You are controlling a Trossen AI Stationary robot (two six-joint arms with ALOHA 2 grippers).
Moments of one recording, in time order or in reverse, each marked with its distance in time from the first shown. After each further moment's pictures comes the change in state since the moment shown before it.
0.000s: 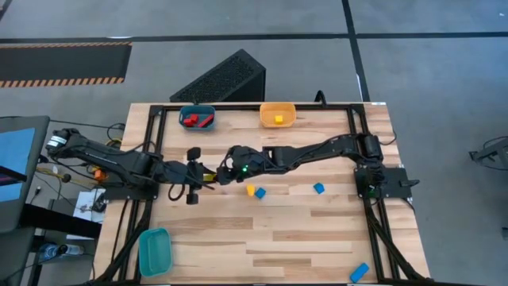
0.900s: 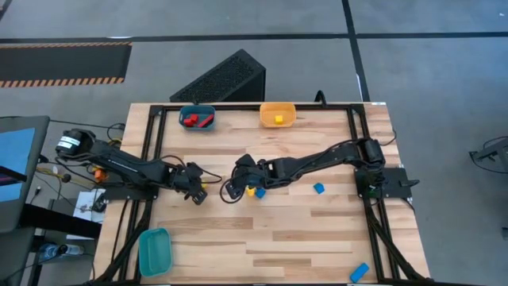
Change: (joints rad) left arm 0.053 0.277 -0.243 -0.059 0.099 -0.936; right arm 0.096 0.000 0.001 -0.316 0.361 -0.254
